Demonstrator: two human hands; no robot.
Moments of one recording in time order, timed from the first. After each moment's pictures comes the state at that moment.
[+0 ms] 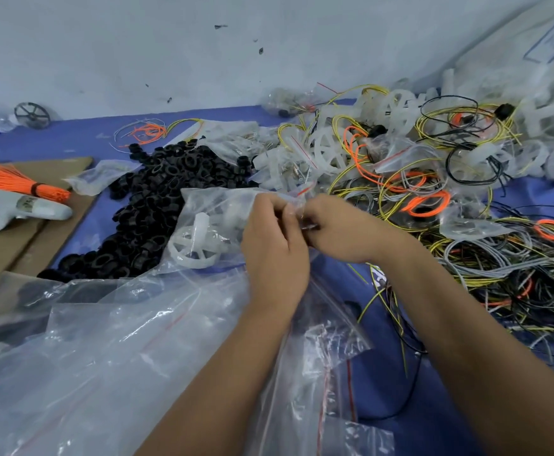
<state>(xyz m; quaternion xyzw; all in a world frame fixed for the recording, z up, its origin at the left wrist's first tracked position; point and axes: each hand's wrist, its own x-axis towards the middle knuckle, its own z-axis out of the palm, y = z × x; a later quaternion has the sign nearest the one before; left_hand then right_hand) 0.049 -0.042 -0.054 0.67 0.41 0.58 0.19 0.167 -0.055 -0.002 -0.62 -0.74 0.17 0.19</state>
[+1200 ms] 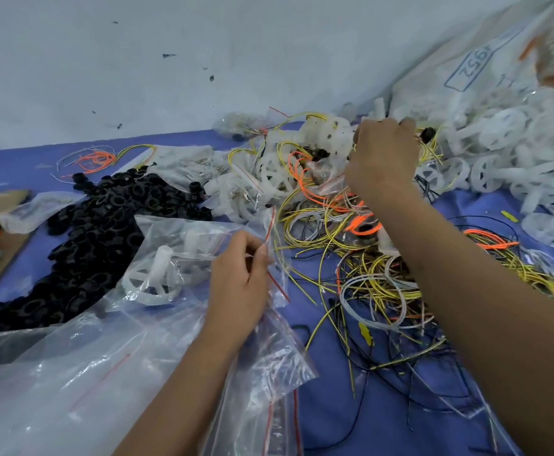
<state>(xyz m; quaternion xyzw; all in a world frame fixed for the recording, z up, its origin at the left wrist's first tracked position) 0.054 -0.038 -0.068 0.74 0.35 0.47 0.34 0.290 -0.030 0.050 -0.87 -0.41 -0.22 0.15</state>
